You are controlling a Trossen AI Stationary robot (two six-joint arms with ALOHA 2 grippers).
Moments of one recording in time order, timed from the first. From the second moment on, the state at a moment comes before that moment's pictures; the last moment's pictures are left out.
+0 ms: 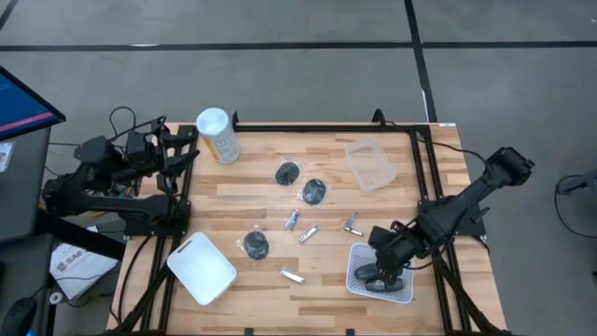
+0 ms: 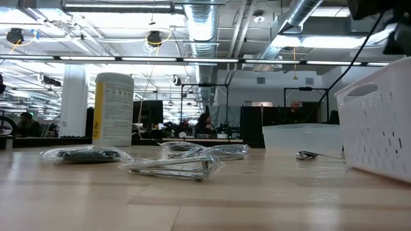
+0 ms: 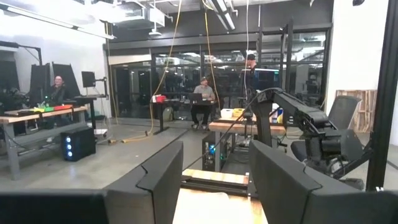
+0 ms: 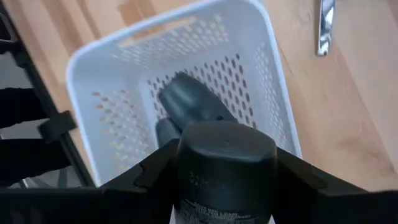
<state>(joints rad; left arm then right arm) 0.06 0.38 0.82 -0.22 -0.25 0.07 0.64 1.33 0.95 -0.87 0.07 1.11</state>
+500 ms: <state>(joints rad) 0.06 0.38 0.82 -0.22 -0.25 0.07 0.65 1.50 0.95 -0.83 0.04 1.06</state>
